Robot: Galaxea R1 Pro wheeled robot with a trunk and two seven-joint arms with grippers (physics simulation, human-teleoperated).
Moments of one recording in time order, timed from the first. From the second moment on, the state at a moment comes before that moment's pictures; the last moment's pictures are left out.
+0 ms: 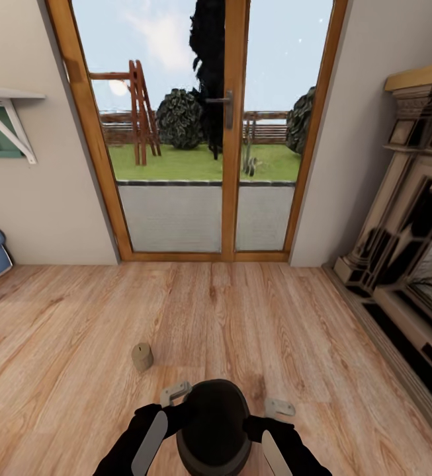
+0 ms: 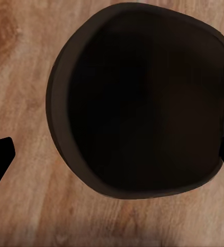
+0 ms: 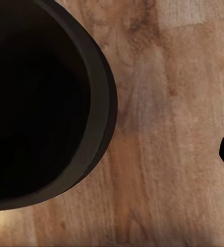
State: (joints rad) left arm -0.36 -0.17 -0.11 -0.84 0.48 0.56 0.27; right arm -0.33 0.15 0.20 -0.81 -0.36 0.47 -0.37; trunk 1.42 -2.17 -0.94
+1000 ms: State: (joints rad) left arm -0.60 -0.17 -0.11 -0.53 0.46 0.47 0.28; right arm -0.62 0.17 0.20 -0.56 -0.36 0.54 -0.38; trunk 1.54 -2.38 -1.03
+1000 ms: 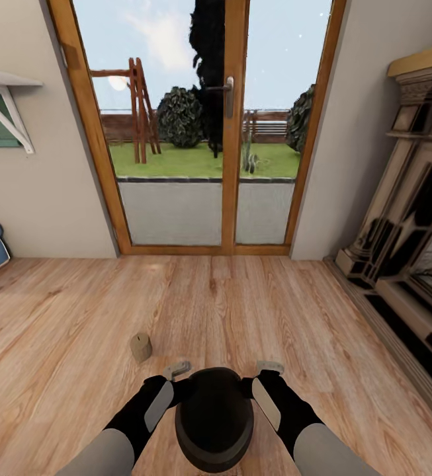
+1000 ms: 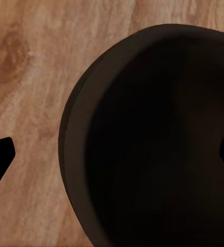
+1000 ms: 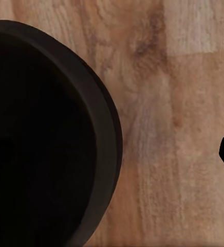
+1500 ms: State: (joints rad) left arm -0.60 -0.17 -0.11 -0.52 0.46 0.45 0.28; right arm -0.62 0.17 0.20 -0.56 -0.36 0.53 -0.38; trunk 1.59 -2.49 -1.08
